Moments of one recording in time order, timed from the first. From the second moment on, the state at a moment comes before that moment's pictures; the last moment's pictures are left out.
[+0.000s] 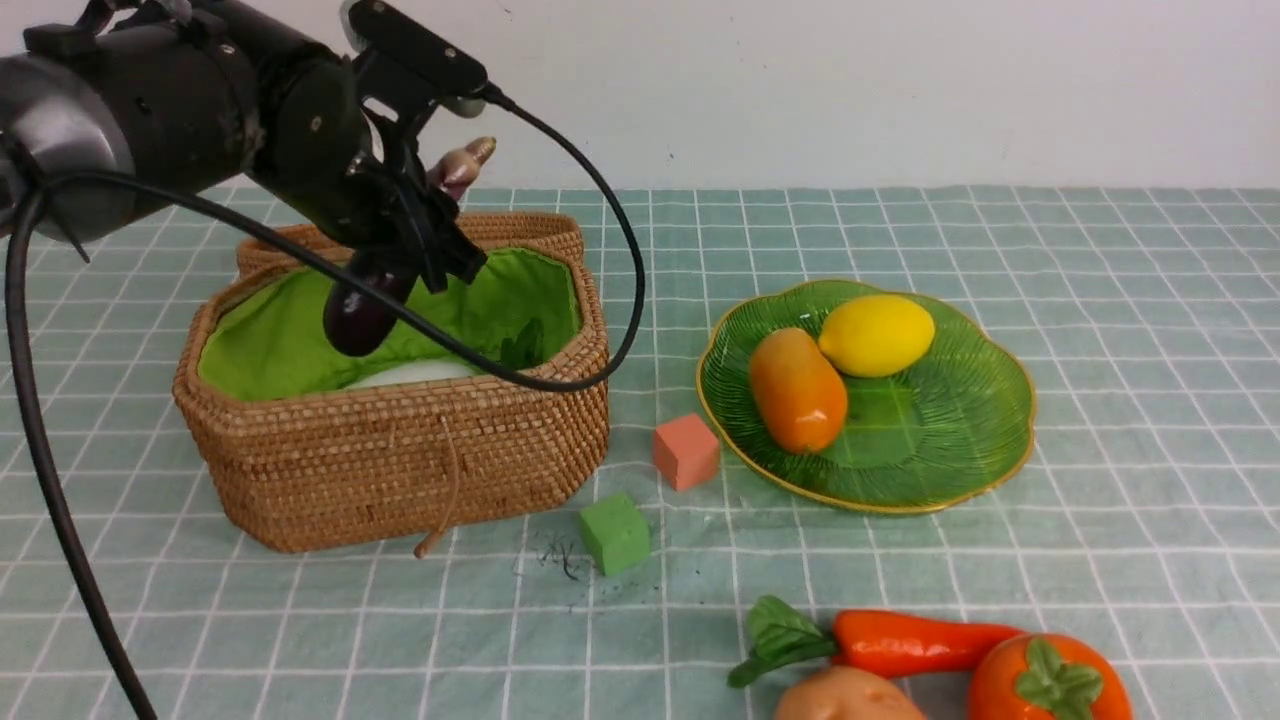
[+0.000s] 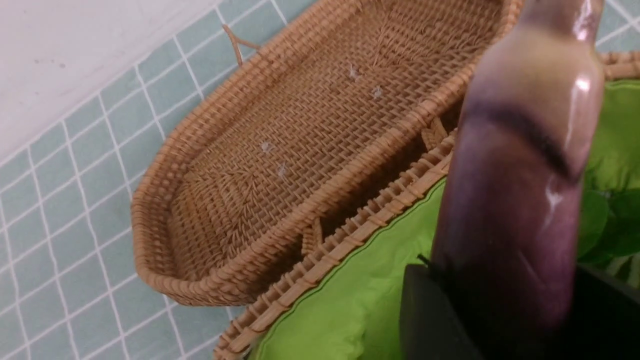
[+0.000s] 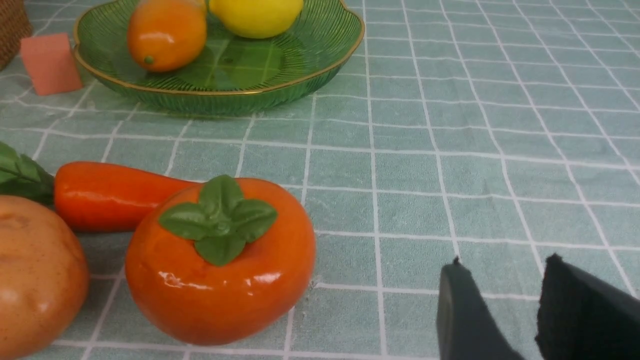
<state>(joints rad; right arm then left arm) -0.08 -0.01 0.02 0.26 0.39 -0.31 -0.31 1.82 -1.56 0.32 0.60 0.07</state>
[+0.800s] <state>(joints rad) -0.08 -0.01 0.02 0.26 0.39 -0.31 -0.66 1.68 -1.46 -0.23 0.95 0.83</state>
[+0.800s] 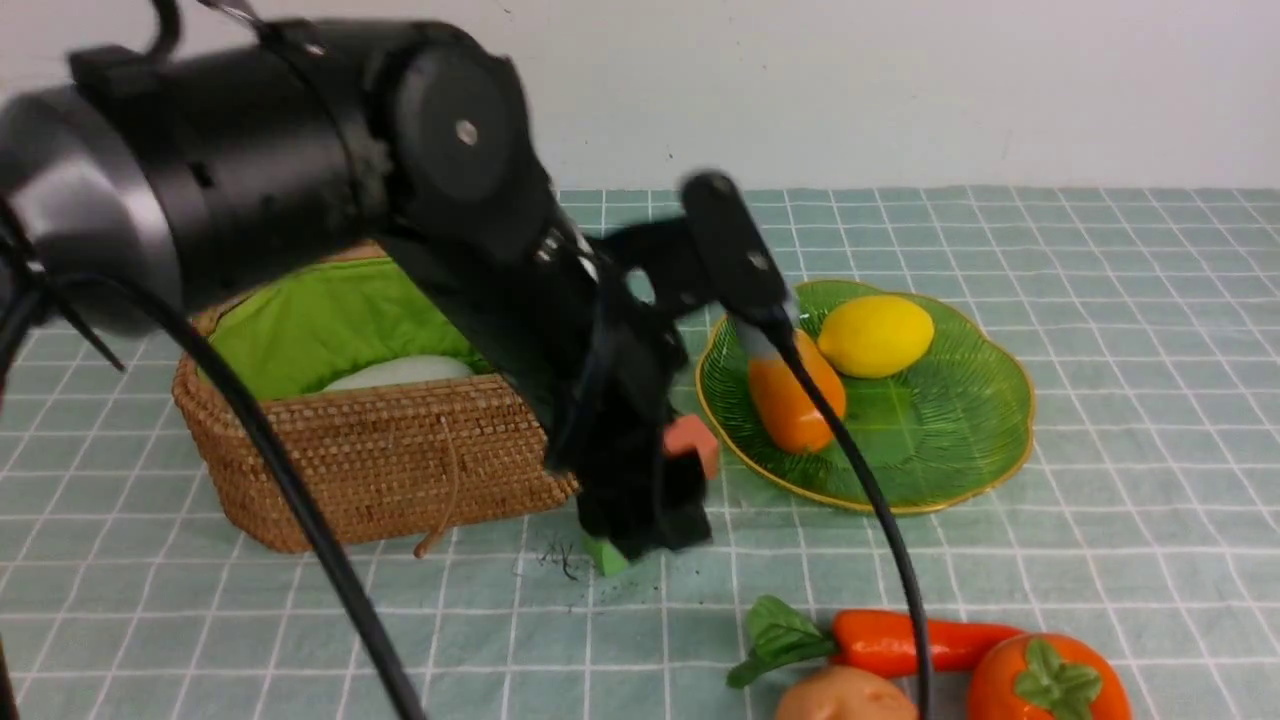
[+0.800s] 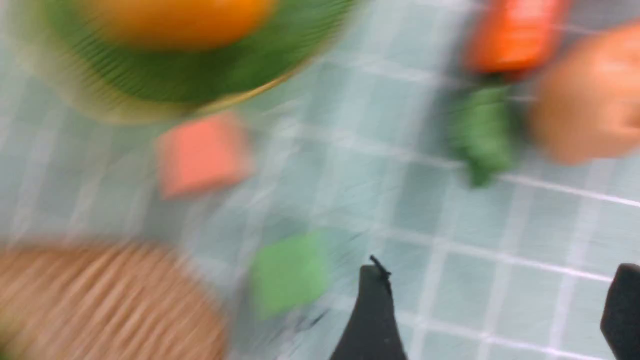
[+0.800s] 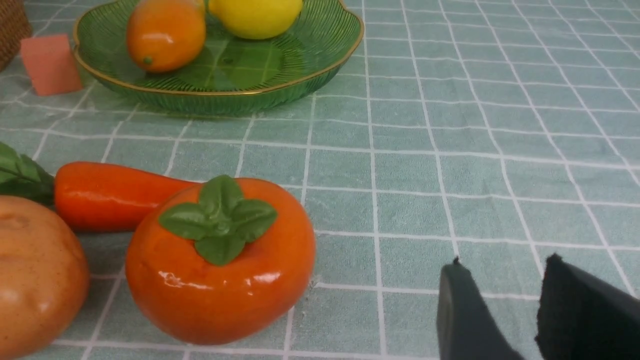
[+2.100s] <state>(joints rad) -0.08 -0.01 0.02 0.26 0.39 -0.31 -0.93 1.98 -1.46 -0.23 0.77 0.92</state>
